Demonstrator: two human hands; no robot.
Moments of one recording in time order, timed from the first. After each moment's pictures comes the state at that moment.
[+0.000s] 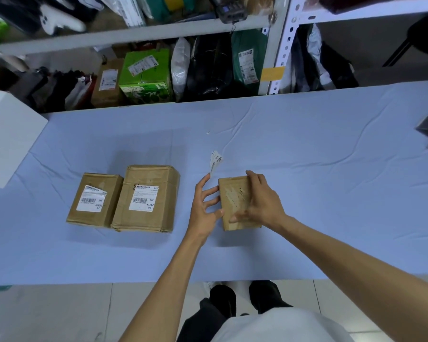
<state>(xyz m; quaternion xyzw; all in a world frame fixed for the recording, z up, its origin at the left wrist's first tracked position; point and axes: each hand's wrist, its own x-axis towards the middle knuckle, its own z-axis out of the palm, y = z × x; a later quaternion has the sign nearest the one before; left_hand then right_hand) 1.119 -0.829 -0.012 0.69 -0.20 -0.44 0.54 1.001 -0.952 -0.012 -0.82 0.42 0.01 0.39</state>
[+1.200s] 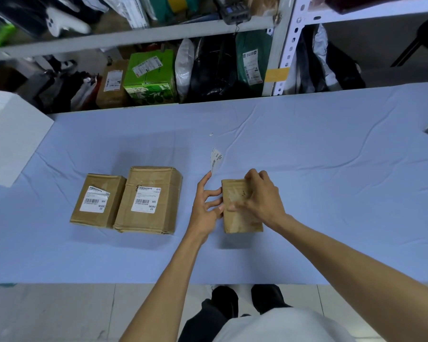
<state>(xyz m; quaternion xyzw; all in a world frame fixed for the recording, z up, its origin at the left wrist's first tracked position) 1.123 -0.836 -0.010 0.69 -0.20 -0.43 0.54 1.012 -0.957 -0.009 -0.81 0.44 -0.06 0.38</state>
